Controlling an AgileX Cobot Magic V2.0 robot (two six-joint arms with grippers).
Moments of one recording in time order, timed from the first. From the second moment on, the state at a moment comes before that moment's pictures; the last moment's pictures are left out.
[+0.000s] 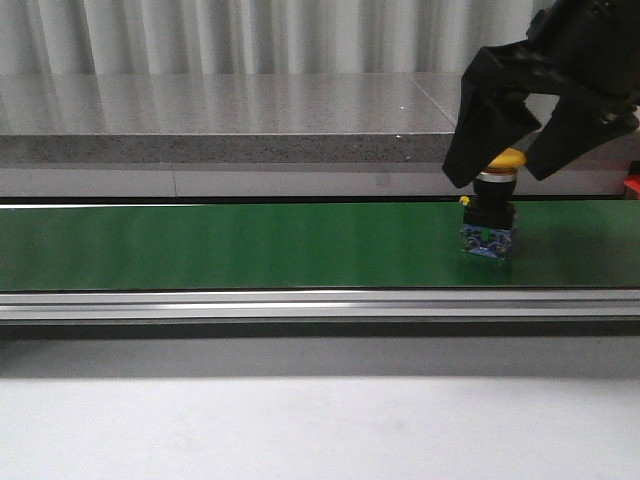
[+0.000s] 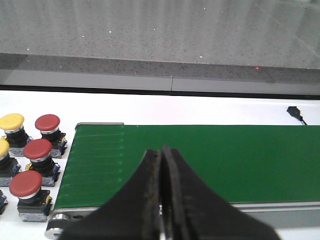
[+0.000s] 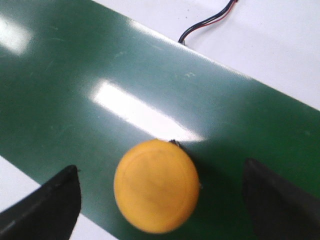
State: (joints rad) left arm -0.15 0.35 -0.50 0.08 0.51 -0.14; right arm 0.24 1.55 -1.09 0.37 0.64 -0.43
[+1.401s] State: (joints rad) left arm -0.15 0.35 -0.50 0.08 0.51 -0.14; right arm -0.59 1.32 -1.03 0.22 0.68 -0.03
